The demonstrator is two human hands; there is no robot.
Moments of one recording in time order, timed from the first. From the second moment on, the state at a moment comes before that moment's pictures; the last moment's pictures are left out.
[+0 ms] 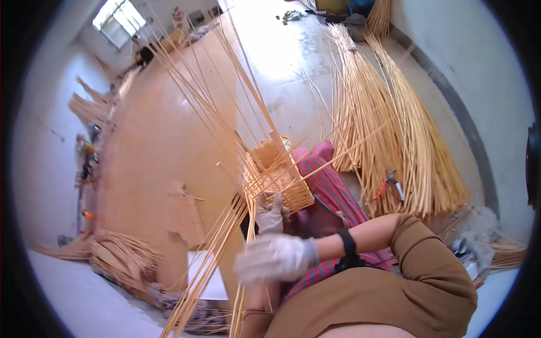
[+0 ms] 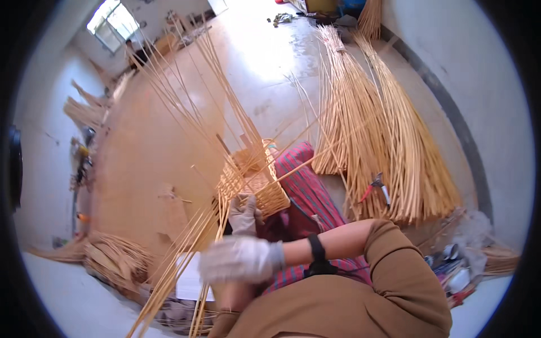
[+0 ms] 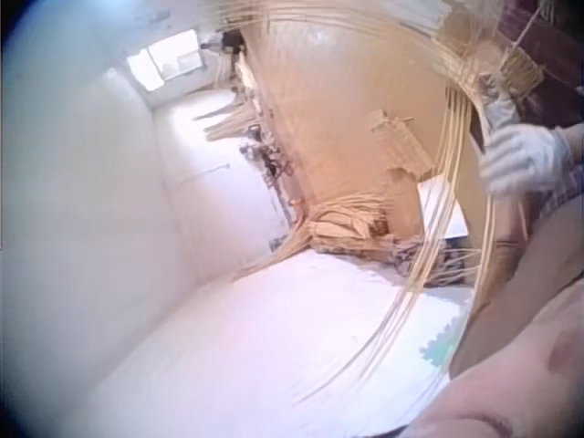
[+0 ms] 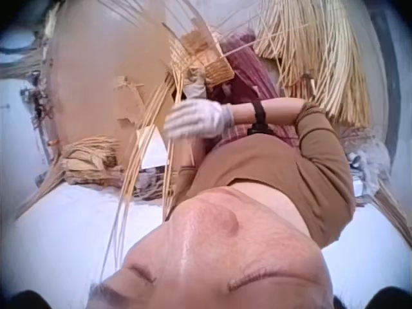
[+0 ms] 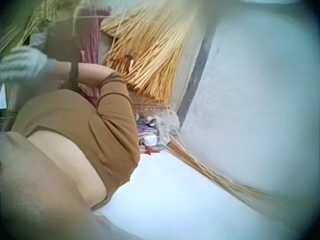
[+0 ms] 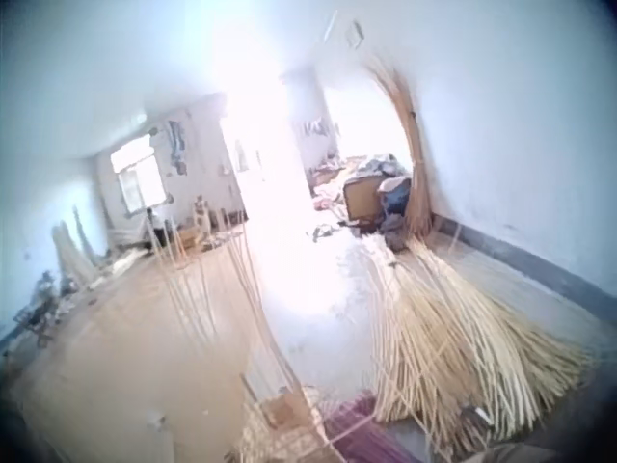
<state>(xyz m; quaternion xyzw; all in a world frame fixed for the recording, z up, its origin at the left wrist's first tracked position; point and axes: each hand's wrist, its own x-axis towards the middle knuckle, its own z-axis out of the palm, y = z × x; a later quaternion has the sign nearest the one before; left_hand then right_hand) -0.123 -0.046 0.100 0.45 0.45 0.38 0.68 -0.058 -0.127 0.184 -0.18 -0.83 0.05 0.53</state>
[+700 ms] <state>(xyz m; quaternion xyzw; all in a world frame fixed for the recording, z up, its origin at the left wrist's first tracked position) -0.127 -0.049 0.045 0.42 0.37 0.44 0.70 -0.021 0.078 0.242 -0.59 -0.78 -0.20 0.10</state>
